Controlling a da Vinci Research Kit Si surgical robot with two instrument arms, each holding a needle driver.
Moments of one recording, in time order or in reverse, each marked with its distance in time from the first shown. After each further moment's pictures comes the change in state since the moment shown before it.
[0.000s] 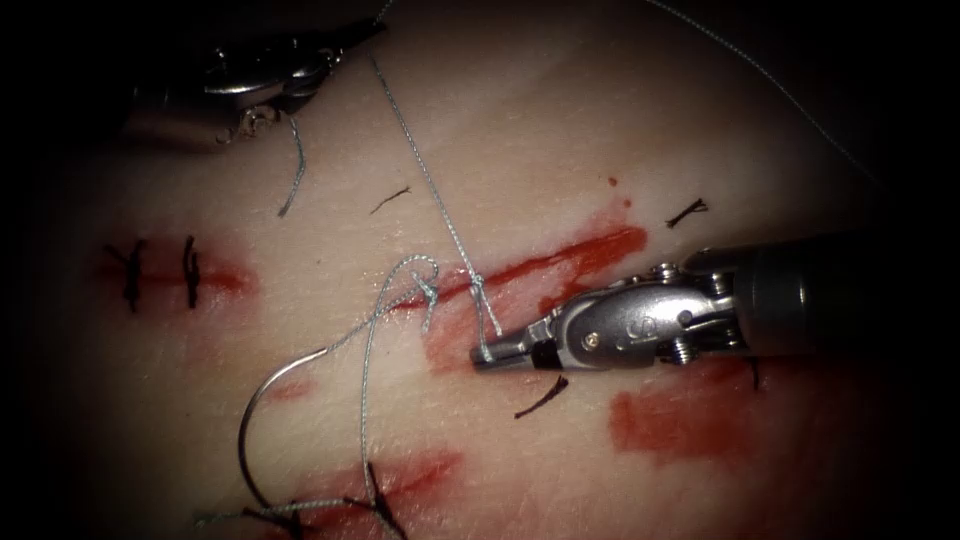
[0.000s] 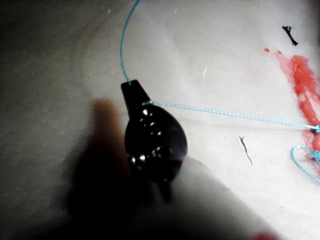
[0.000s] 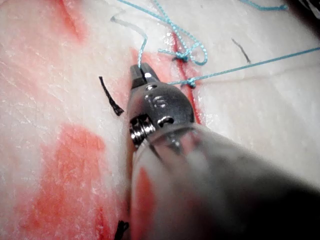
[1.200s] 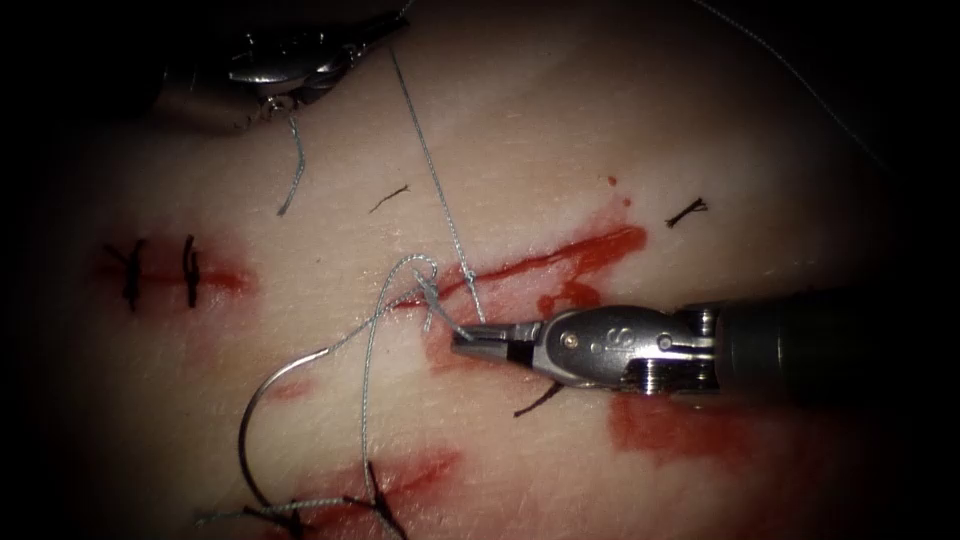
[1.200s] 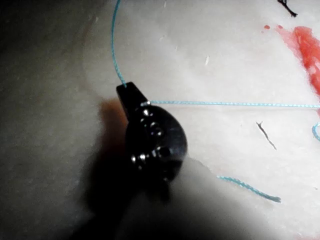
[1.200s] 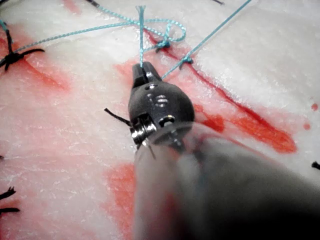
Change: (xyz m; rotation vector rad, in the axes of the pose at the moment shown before) right arm 0.002 -0.003 0.003 -0.309 0.037 0.815; left arm -0.001 -0.003 0.004 0.004 -0.023 0.156
